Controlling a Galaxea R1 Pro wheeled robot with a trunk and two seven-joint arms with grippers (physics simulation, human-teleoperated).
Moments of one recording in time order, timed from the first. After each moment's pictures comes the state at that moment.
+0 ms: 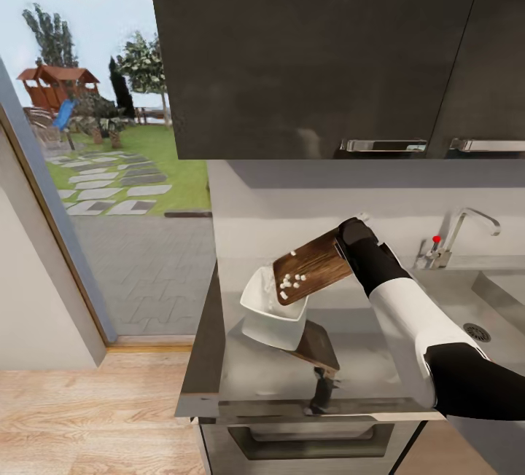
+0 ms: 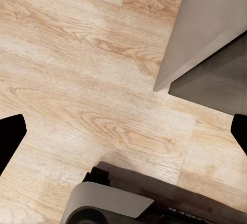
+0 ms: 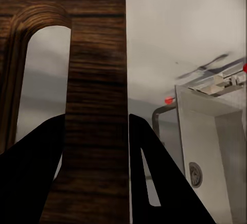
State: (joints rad) left arm -0.39 -0.03 0.01 0.07 0.30 -0.33 0.09; right arm -1.15 0.05 0.09 -0.71 0.57 0.98 0.05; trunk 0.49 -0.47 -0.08
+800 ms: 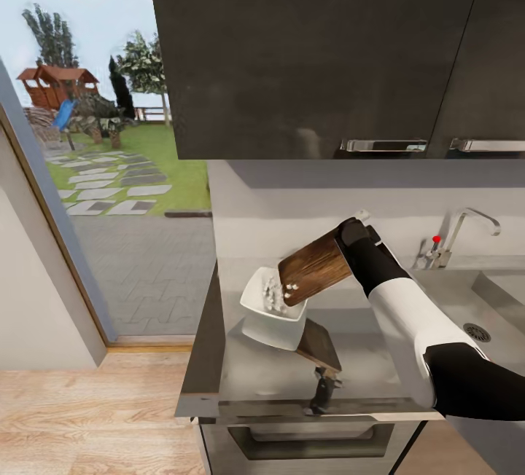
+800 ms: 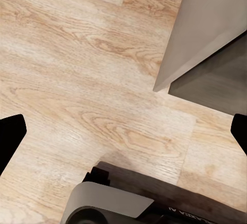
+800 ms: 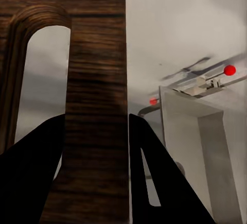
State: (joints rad) left arm -0.39 -0.03 0.01 0.07 0.30 -0.33 0.09; right arm -1.15 0.05 0.09 -0.71 0.64 0.98 0.05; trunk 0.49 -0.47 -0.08
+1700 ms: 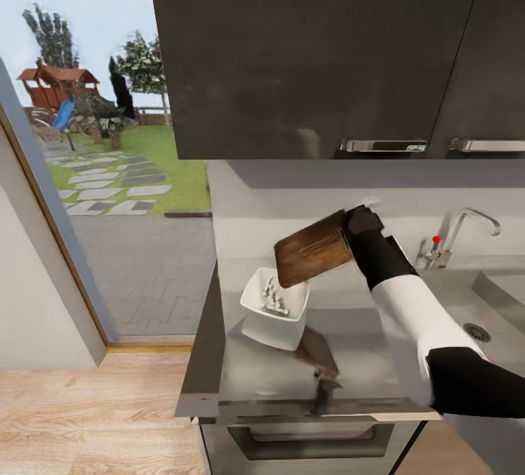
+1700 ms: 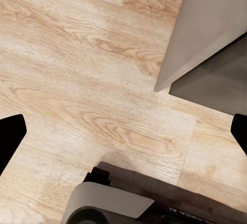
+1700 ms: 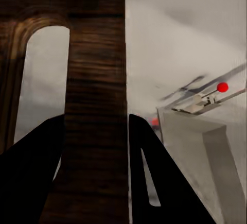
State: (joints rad) left arm -0.39 -0.03 0.01 0.07 0.30 -0.33 0.09; right arm -1.15 0.06 0.03 -0.84 0.67 0.98 0.11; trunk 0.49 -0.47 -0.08
